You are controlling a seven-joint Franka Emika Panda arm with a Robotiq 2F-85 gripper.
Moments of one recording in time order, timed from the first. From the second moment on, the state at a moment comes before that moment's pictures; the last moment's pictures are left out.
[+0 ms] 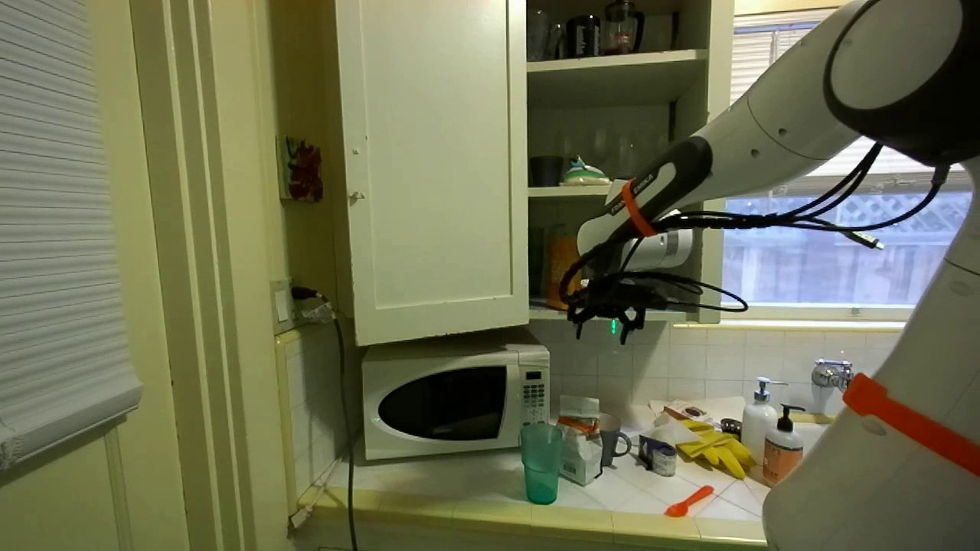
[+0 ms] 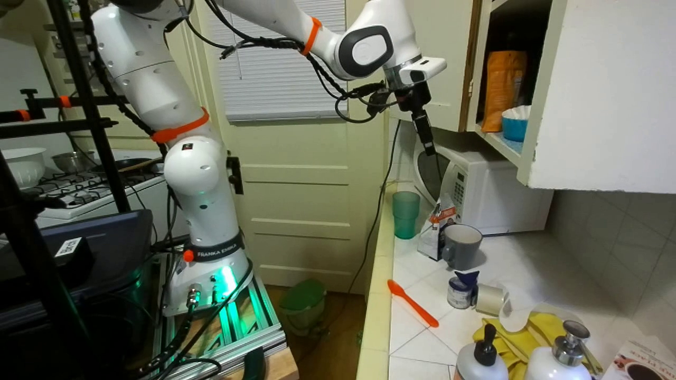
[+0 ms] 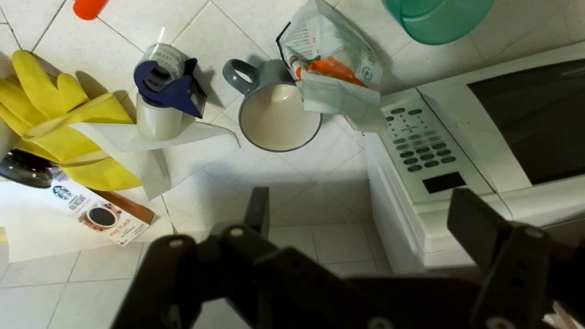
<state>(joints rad) -0.17 -0.32 -0.18 -2.39 -0.10 2.48 0.36</state>
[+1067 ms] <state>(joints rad) -0.16 -0.03 -0.21 -2.38 0.09 2.69 -0.27</state>
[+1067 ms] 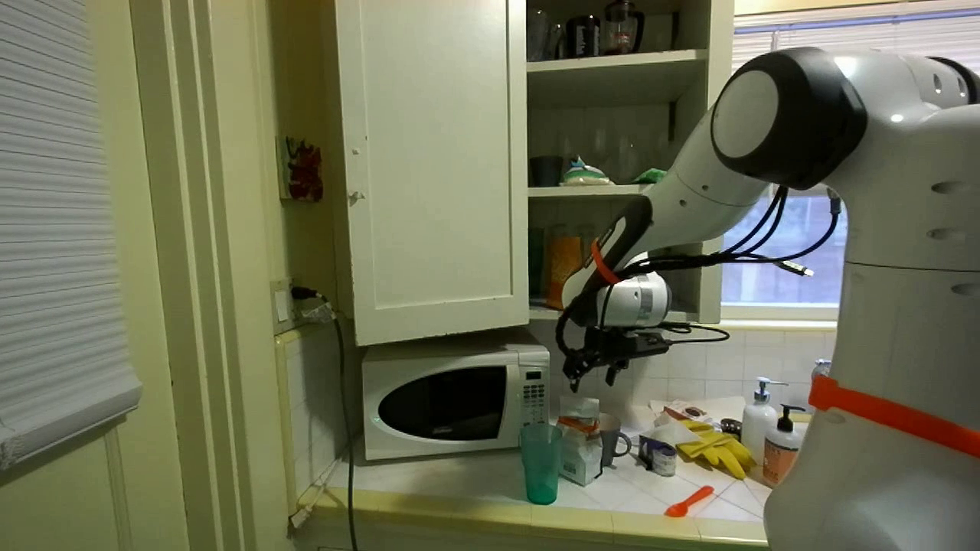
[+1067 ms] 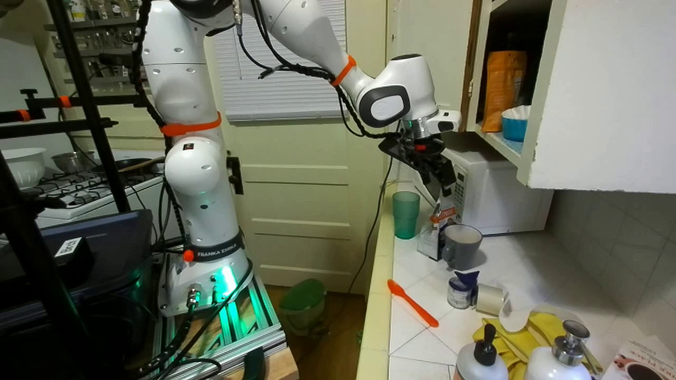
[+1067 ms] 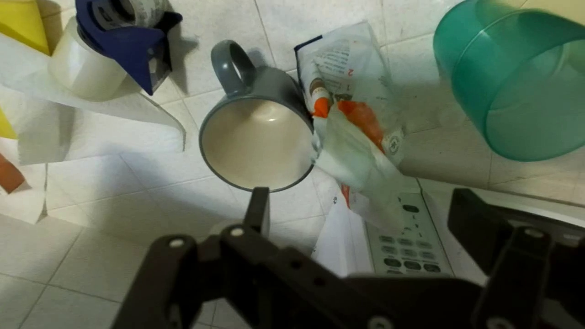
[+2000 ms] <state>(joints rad) -0.17 0.09 -0.16 -2.32 0.22 2.69 -0.48</state>
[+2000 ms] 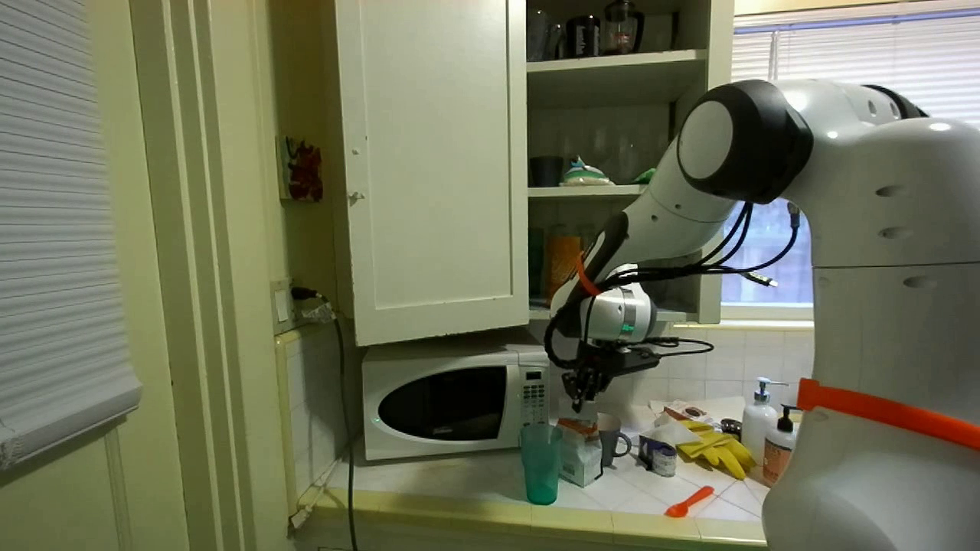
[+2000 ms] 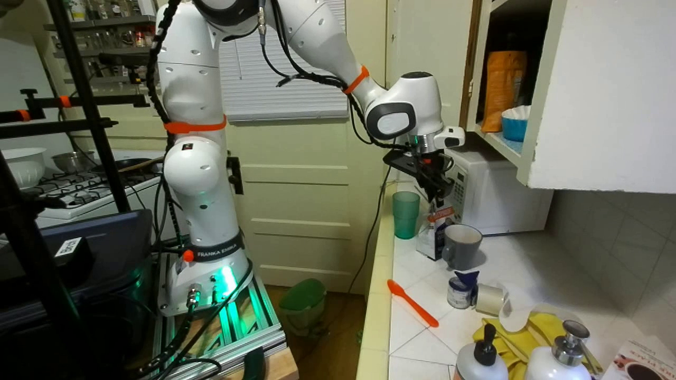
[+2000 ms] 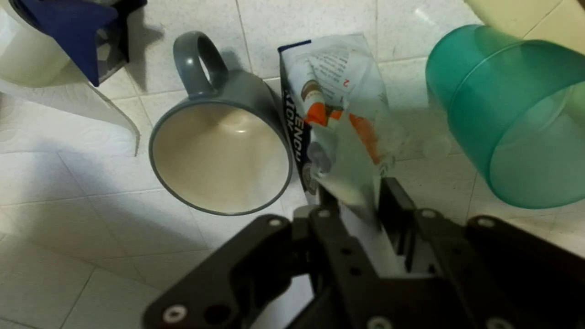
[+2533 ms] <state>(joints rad) -0.18 0.10 -0.16 -2.30 0.21 2.69 -0.47</state>
